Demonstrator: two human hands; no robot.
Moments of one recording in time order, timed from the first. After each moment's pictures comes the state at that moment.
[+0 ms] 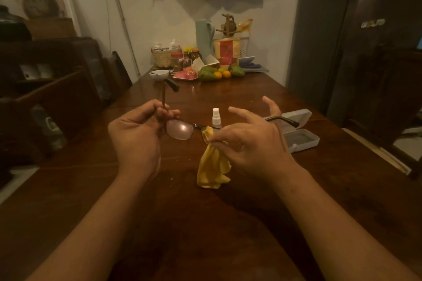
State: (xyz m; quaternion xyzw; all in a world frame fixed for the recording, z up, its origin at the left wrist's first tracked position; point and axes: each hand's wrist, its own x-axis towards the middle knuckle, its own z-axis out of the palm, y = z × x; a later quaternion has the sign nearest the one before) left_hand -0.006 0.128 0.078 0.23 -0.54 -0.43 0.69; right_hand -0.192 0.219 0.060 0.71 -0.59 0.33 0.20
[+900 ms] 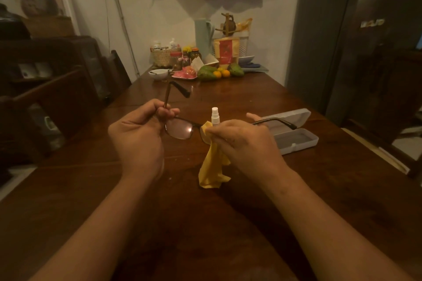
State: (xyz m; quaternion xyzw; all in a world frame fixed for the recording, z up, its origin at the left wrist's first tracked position) left_hand -0.011 0.132 0.074 0.20 -0.54 -0.41 0.71; right_hand -0.183 0.212 0.053 0.70 -0.60 0.38 0.10
